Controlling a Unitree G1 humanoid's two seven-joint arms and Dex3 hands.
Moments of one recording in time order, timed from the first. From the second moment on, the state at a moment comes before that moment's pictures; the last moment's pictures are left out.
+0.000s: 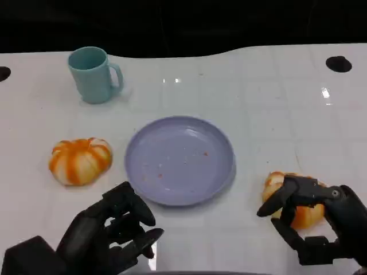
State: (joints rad) left arm 0.27 0.09 -0.08 -0.24 -0.17 -0.06 -0.31; right arm 0.11 -0.21 0.08 -0.01 -0.08 -0.53 0.20
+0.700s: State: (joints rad) left arm 0.27 0.09 -0.08 -0.24 -0.16 -0.06 -0.31; right arm 0.13 -0.46 0.01 -0.43 -0.47 -0.21 0.33
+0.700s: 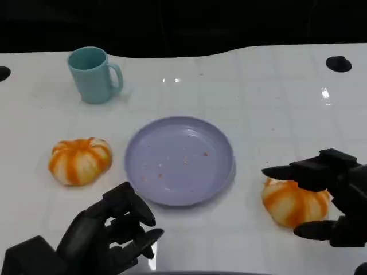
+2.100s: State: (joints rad) left arm 0.27 0.07 -0.11 -0.26 -0.15 -0.03 -0.29; right arm -0.06 -0.53 0.20 -0.30 -0.85 -0.04 0.43
